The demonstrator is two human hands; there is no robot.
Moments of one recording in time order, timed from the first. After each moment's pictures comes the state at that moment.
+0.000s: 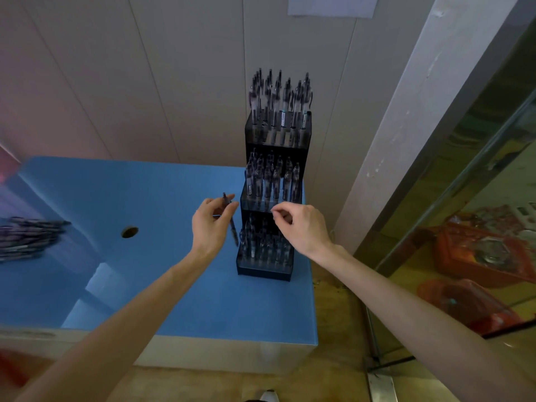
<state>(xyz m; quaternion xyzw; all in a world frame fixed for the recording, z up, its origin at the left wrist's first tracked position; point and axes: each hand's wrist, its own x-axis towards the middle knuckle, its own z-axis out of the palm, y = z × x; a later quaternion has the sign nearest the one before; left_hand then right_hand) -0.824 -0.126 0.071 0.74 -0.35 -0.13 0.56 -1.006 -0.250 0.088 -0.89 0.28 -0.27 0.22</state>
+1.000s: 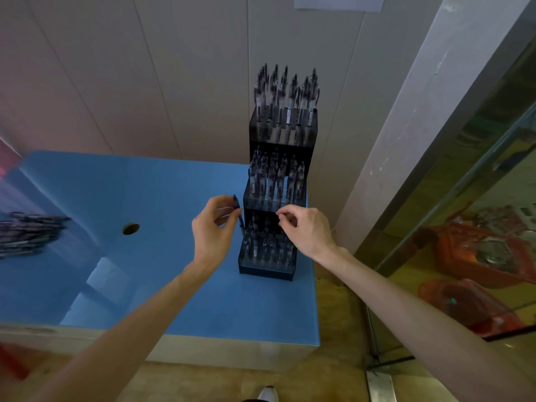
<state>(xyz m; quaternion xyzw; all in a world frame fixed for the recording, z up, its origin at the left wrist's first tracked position) -0.843 -0.113 0.071 0.71 -0.37 -0.06 0.60 -1.007 -0.256 0.075 -0.89 0.31 -0.24 0.23</state>
